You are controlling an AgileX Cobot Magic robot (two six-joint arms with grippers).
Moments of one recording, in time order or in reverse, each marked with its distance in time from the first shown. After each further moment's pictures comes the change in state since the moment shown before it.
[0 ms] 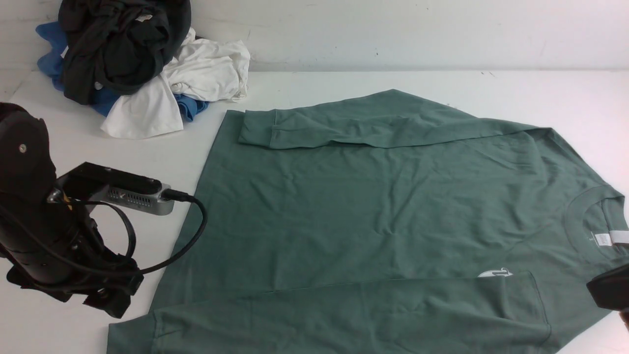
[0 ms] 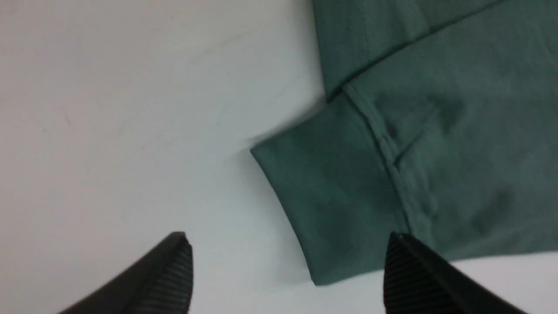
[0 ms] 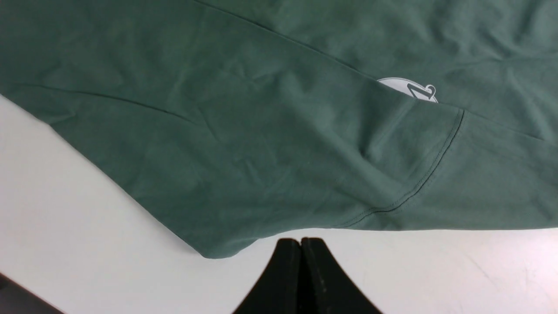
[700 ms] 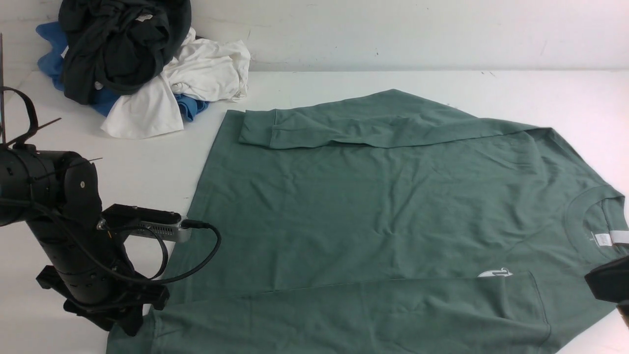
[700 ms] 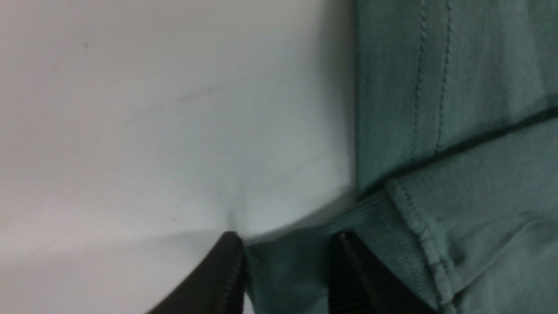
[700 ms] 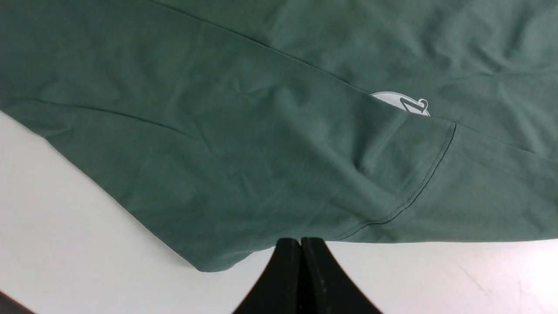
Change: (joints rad) right arm 0.000 0.000 0.000 -0.003 -0.027 0.001; left arm 0.024 0.243 0.024 -0.072 -0.155 0.008
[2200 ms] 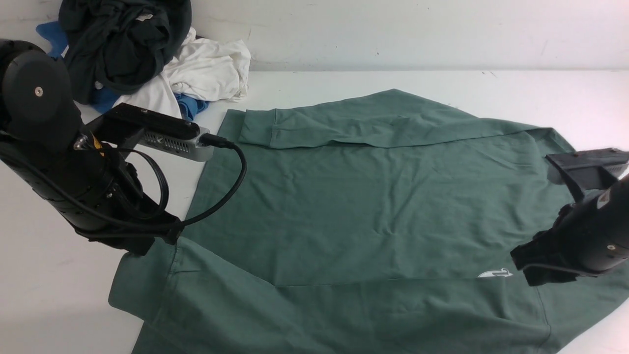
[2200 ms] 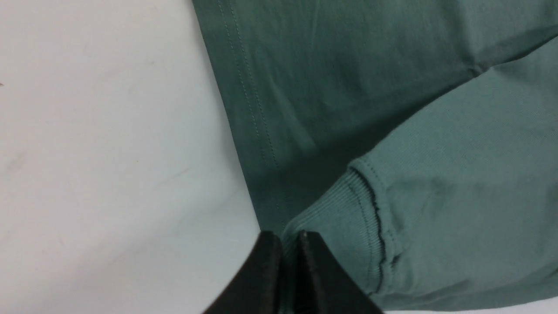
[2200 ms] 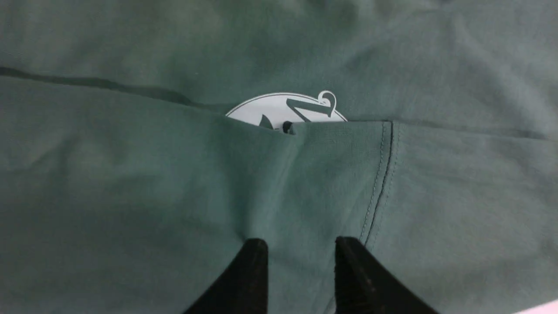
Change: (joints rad) right arm -0.120 0.598 0.001 -0.069 -0.324 0.144; left arm -0.146 -0.279 -0.204 0.011 0.196 0.008
